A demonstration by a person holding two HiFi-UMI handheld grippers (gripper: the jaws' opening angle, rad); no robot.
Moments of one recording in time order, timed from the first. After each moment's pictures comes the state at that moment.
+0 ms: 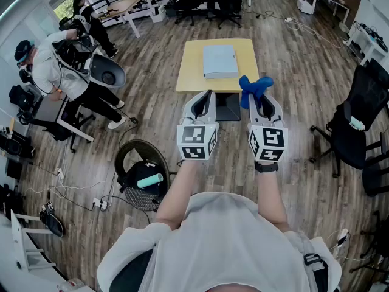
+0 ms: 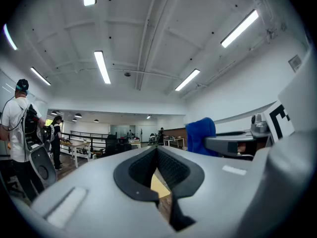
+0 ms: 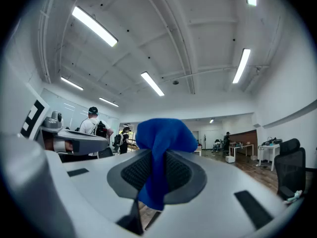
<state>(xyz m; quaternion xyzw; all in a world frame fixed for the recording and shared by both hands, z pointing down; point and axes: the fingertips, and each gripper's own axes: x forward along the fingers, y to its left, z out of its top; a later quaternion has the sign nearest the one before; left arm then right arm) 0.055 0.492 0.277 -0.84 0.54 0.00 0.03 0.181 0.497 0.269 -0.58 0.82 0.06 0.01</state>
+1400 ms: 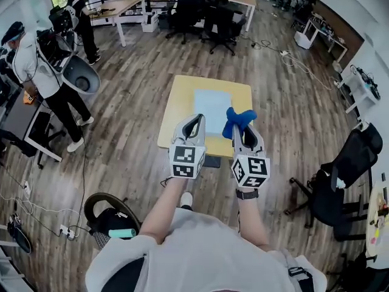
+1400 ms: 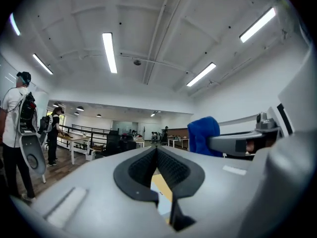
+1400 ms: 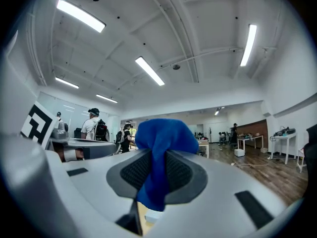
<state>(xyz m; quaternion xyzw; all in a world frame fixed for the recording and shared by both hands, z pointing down) -0.004 0.145 0.316 -0.84 0.55 0.01 0.00 0.116 0.162 0.303 -0.56 0.83 0.02 0.00</state>
